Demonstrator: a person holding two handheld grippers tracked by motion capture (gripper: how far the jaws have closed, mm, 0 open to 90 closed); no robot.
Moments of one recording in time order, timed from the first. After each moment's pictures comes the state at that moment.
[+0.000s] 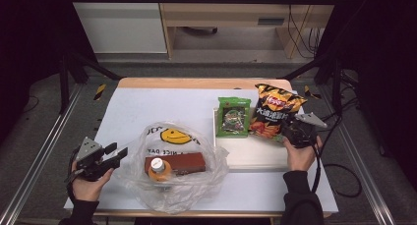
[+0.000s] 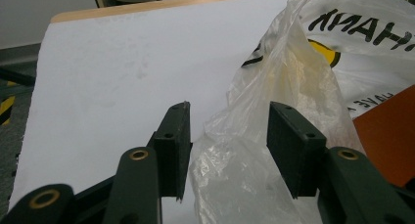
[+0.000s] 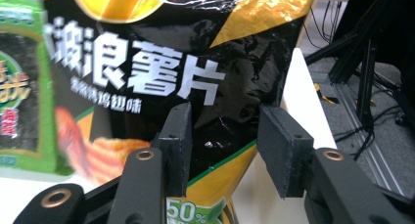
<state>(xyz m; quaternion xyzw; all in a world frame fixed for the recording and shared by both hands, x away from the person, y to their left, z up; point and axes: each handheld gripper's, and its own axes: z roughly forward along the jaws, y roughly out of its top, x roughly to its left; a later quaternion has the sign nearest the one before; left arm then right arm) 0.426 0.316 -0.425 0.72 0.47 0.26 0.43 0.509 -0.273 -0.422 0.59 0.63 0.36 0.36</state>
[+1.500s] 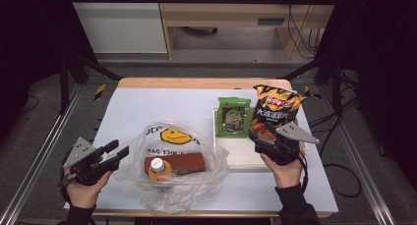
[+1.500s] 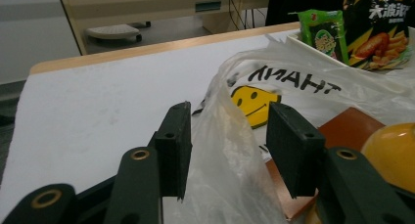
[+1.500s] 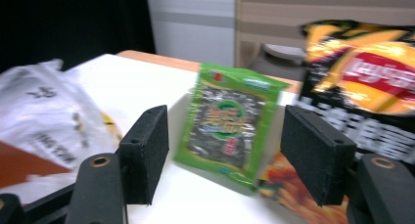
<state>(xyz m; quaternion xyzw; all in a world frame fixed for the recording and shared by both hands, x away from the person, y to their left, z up) 0.399 0.299 -0.386 0.71 0.42 0.26 0.50 0.441 -0.196 -0.377 0.43 0.68 0.52 0.29</state>
